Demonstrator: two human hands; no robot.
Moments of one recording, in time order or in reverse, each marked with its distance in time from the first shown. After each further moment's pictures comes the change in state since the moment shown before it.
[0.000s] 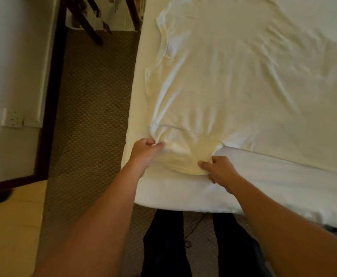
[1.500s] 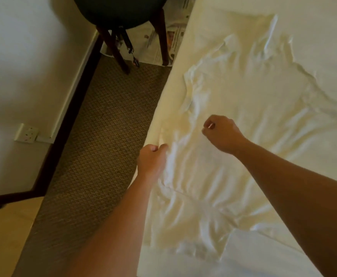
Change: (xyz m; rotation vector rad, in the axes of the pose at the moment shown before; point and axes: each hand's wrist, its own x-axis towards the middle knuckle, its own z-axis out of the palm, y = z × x) left_hand 0.087 0.099 -0.004 -0.219 0.314 0.060; right_hand 0.124 -0.250 -0.035 -0.649 0.128 -0.585
